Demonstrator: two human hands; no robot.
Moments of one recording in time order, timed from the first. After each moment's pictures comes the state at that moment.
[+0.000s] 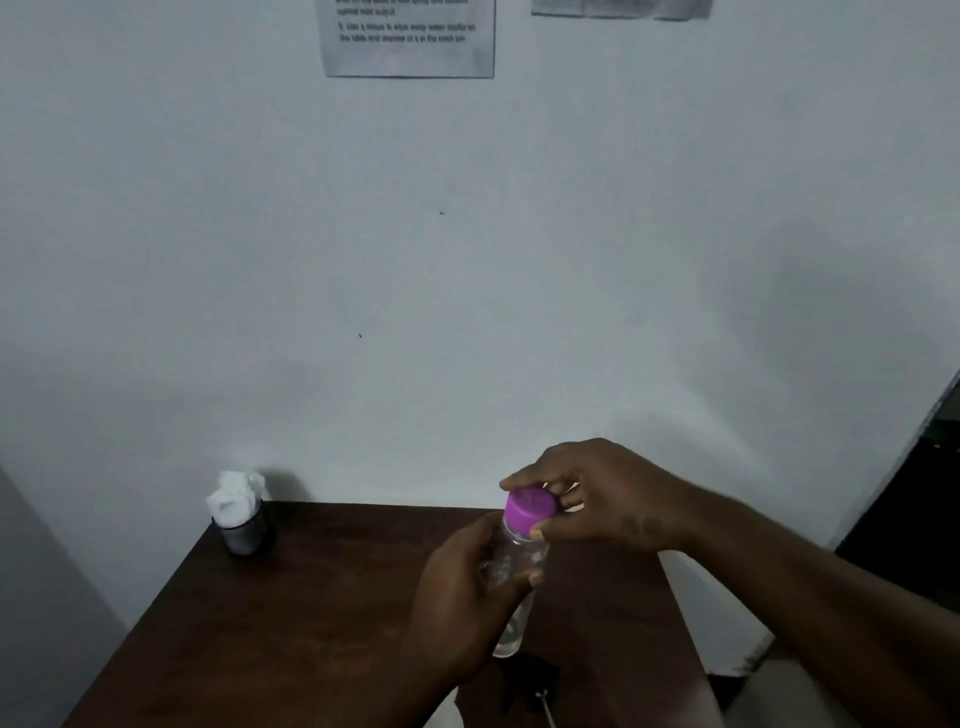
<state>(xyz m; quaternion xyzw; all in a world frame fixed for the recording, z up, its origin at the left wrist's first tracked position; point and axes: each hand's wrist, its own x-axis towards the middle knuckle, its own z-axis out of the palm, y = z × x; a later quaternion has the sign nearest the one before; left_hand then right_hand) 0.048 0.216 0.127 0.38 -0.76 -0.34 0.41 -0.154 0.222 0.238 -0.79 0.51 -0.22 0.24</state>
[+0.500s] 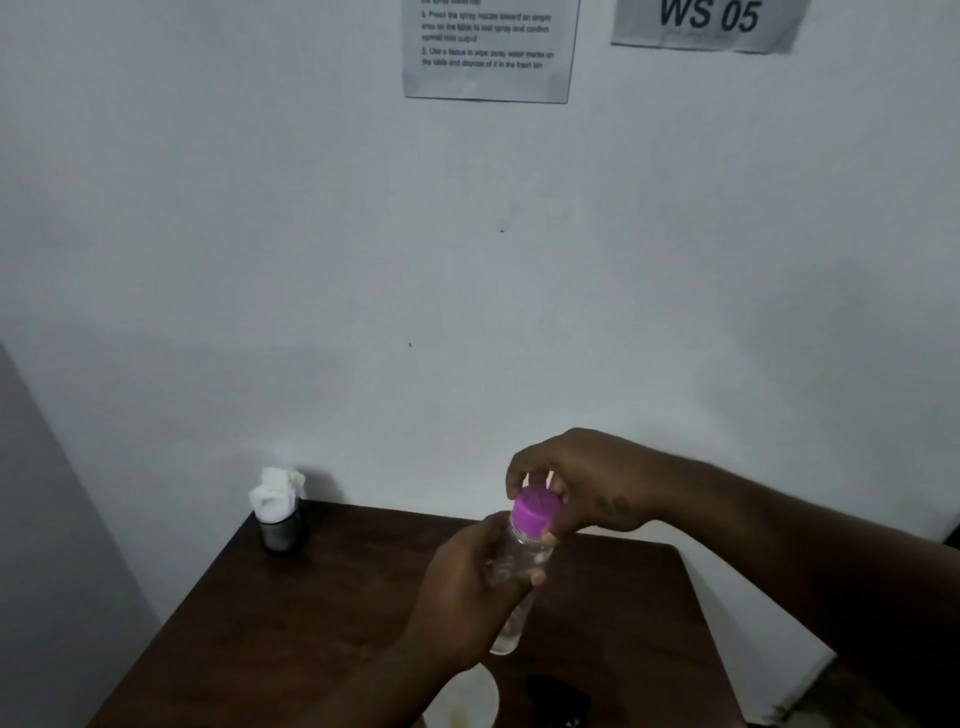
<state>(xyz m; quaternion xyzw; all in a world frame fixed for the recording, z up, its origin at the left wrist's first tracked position) 0.087 0.191 0.136 0.39 -0.74 -0.35 0.41 -0.093 0.173 0.275 -0.85 0.52 0.00 0.13</state>
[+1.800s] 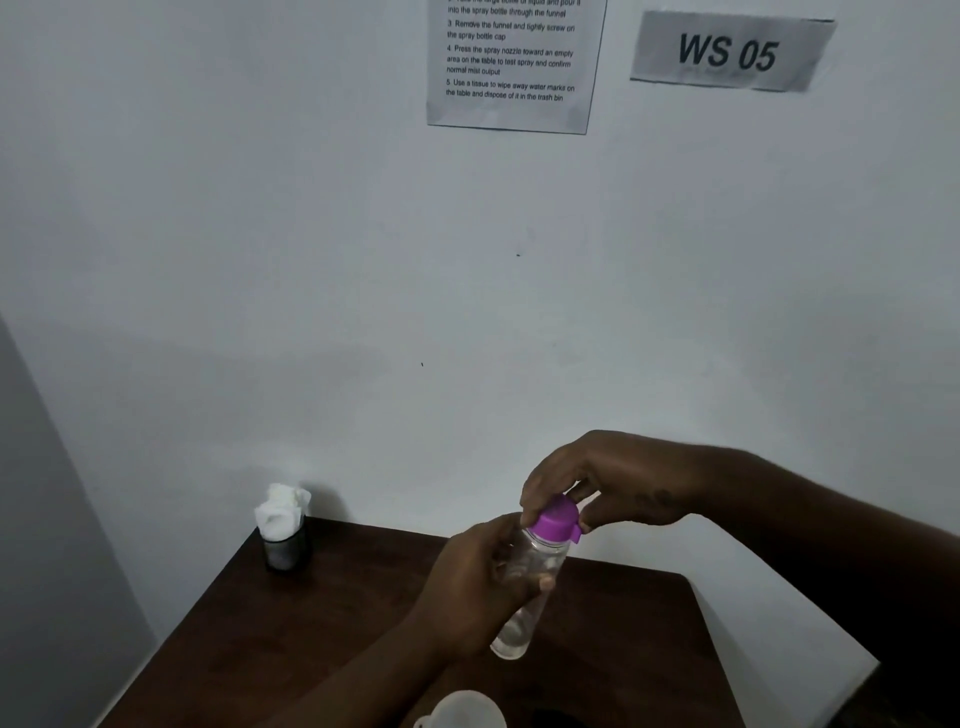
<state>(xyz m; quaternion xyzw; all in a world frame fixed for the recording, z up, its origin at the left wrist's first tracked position) 0.093 0.160 0.152 0.37 -0.77 -0.35 0.38 -0.110 0.153 0.299 -0.90 0.37 -0.02 0.22</state>
